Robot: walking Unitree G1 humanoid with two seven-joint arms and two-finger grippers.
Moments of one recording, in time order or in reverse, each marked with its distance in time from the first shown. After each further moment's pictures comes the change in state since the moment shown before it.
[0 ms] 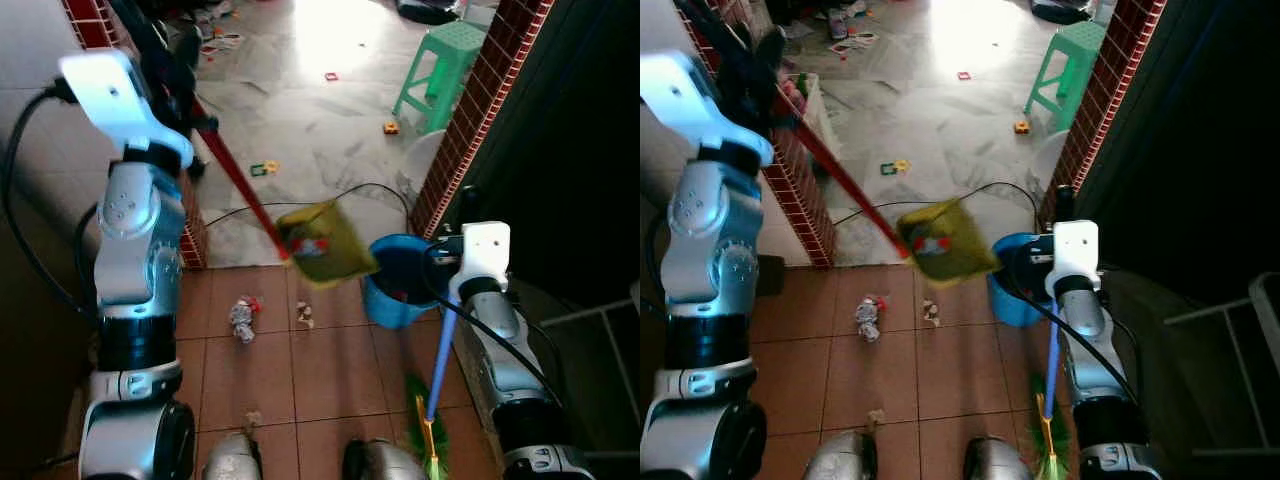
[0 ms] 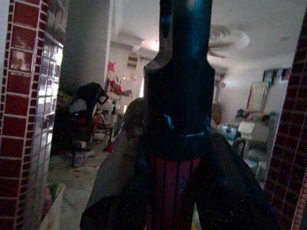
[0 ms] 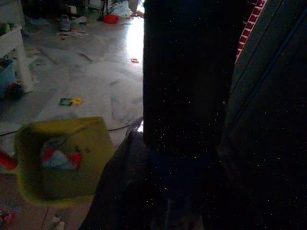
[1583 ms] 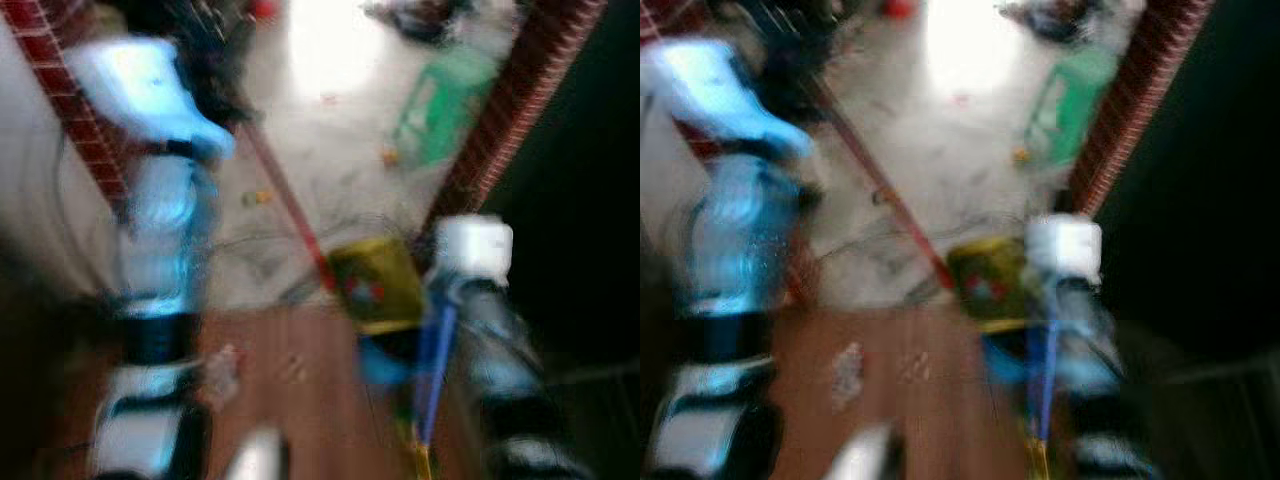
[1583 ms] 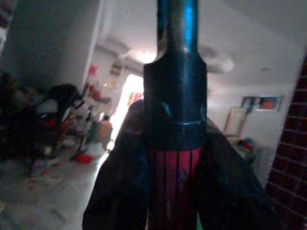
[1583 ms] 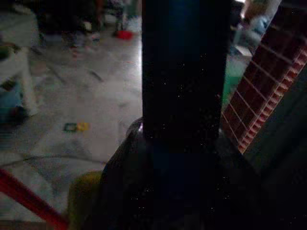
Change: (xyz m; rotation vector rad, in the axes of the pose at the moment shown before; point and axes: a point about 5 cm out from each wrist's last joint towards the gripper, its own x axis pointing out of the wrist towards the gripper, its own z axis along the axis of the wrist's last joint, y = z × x) left arm -0.003 -0.010 -0.005 -0.110 0.006 -0.033; right arm 0.006 0.029 0.007 0.042 -0.007 0.094
